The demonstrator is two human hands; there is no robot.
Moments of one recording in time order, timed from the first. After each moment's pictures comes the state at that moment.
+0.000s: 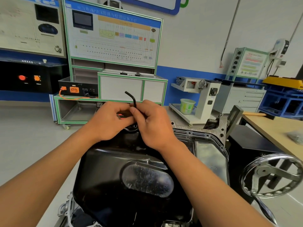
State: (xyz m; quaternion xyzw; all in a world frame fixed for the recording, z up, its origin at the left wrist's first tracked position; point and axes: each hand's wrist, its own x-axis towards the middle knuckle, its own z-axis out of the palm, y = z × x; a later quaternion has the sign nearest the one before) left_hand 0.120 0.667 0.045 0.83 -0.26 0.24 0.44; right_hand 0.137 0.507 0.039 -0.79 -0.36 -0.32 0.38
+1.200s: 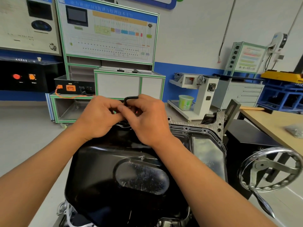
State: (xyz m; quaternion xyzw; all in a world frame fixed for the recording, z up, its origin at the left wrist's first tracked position) left_hand 0.123 0.670 0.042 0.81 -0.26 0.27 0.45; right_hand 0.138 0.509 0.037 -0.75 -0.35 -0.39 0.39
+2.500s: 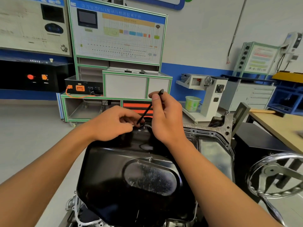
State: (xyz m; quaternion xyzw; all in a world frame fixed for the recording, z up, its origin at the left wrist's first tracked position) left_hand 0.117 0.675 0.049 0.89 -0.24 0.10 0.37; right_hand 0.132 0.500 0.045 -0.72 -0.27 -0.34 0.54
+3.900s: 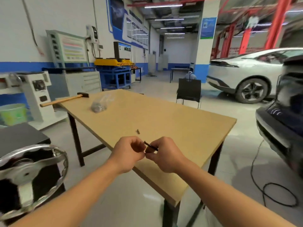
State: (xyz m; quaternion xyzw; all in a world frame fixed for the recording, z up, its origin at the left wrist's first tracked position) left_hand 0.009 0.044 -0.035 0.70 -0.47 -0.17 0.50; right_hand -0.117 -0.056 -0.034 -0.89 0.30 -0.22 0.27
